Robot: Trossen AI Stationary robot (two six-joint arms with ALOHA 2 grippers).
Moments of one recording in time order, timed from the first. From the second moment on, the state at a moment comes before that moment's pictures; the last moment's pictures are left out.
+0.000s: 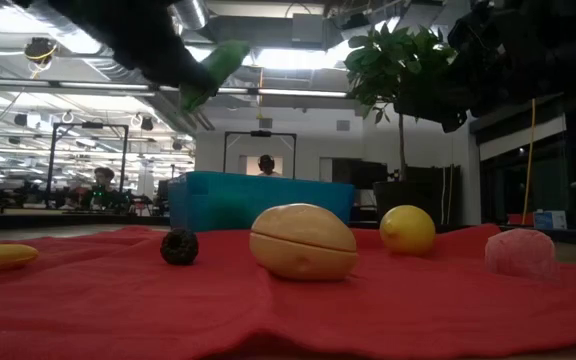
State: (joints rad) left arm -0.30 1.20 0.68 -0.09 -0.47 -0.17; right arm 0.13 1.08 0.26 0.64 0.22 0.10
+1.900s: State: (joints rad) left arm -0.02 1.68 1.11 -0.61 -0.12 -0.04; right arm 0.13 1.08 0.26 0.50 0.22 0.15
